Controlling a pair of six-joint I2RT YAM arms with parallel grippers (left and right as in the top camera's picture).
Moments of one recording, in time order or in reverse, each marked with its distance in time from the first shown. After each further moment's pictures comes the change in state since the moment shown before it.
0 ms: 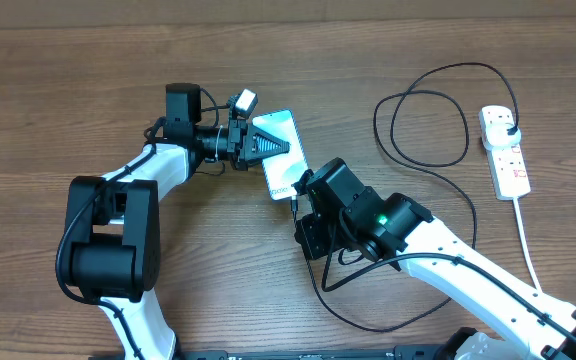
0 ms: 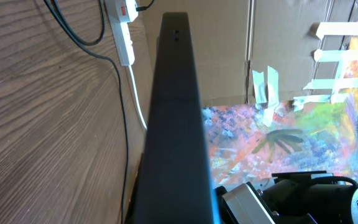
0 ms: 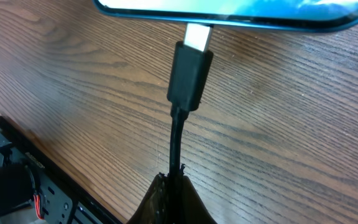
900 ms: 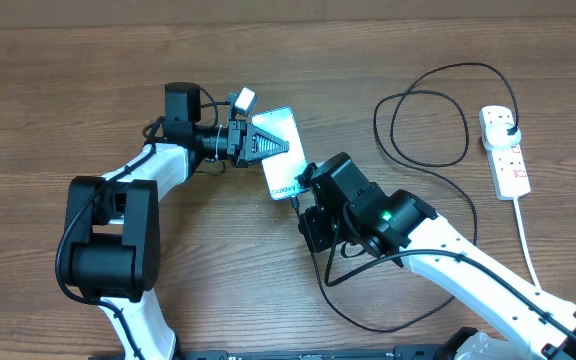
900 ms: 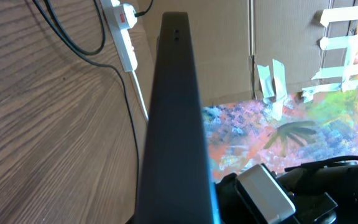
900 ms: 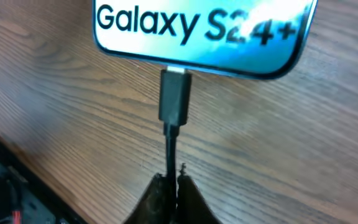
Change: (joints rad) left arm 0.000 0.000 0.003 0.001 -0.006 0.085; right arm -0.029 0.000 0.000 0.021 0.040 -0.046
